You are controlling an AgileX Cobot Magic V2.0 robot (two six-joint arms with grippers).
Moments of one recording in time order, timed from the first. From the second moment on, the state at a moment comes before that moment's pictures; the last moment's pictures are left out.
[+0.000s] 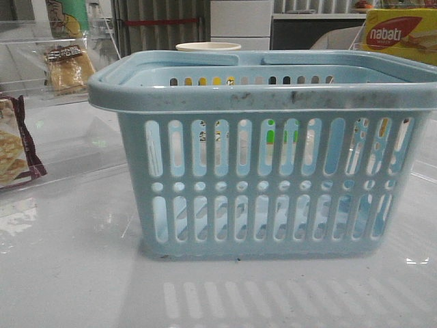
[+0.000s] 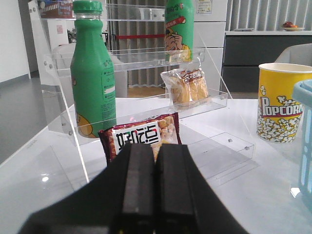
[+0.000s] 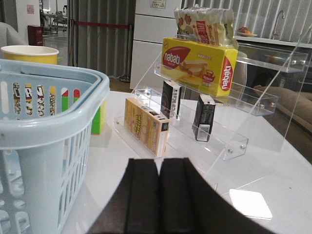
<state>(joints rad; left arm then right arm) -0.01 -0.01 0.01 0.00 0.03 0.00 -0.02 -0.01 0.03 0.02 -0.01 -0.07</state>
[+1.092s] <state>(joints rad) -0.01 -0.01 0.01 0.00 -0.03 0.00 -0.02 -0.01 0.03 0.02 -0.02 -0.07</state>
